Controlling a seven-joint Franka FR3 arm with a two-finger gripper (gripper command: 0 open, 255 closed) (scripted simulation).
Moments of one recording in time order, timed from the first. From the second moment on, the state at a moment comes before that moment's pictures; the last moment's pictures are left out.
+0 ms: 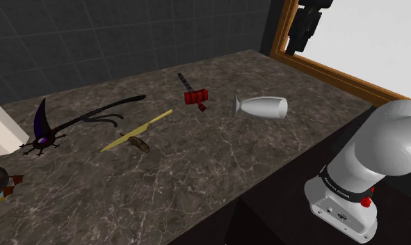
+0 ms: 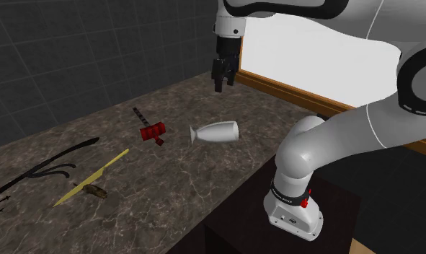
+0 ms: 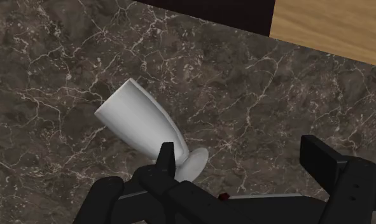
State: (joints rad) arm 0.02 -0.80 -0.06 -2.34 0.11 1.50 -0.17
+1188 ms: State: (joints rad) arm 0.10 -0.27 0.03 -2.36 -0.15 1.87 -0.38
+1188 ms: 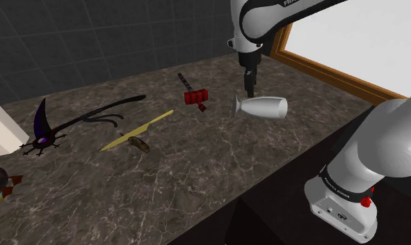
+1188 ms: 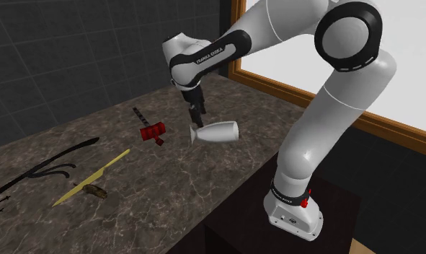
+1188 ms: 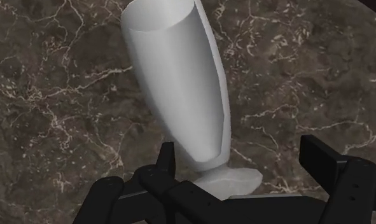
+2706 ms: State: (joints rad) arm 0.09 -0.02 0.05 -2.38 -0.31 2.07 -0.38
